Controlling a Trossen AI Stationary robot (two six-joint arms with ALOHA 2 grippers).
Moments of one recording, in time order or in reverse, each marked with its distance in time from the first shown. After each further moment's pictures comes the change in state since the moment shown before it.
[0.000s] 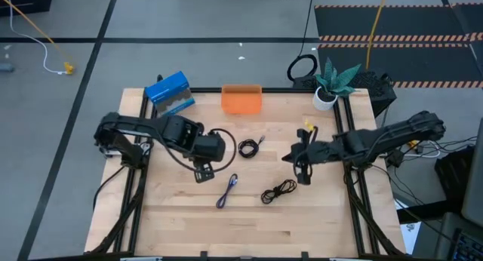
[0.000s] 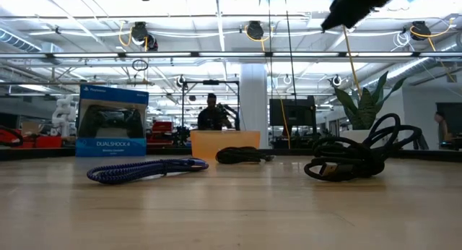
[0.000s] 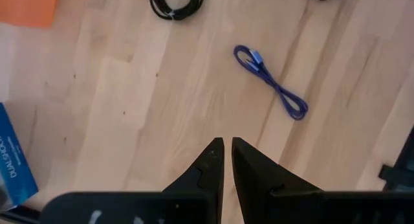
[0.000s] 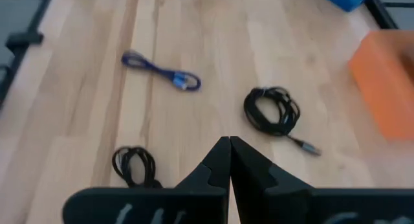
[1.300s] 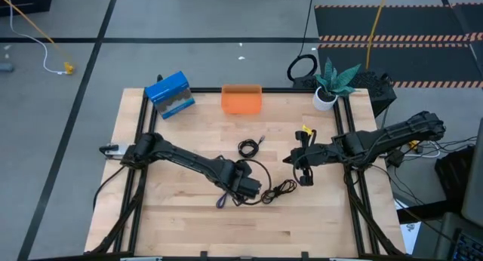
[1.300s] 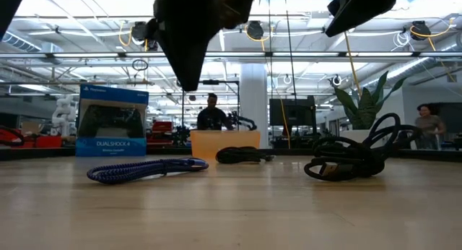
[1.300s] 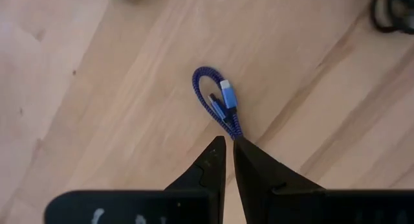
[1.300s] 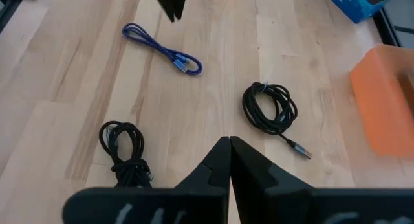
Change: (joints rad) left arm -0.115 0.423 0.000 0.238 -0.086 -0.414; right arm 0.001 0.000 -0.010 -0.014 -0.003 -0.152
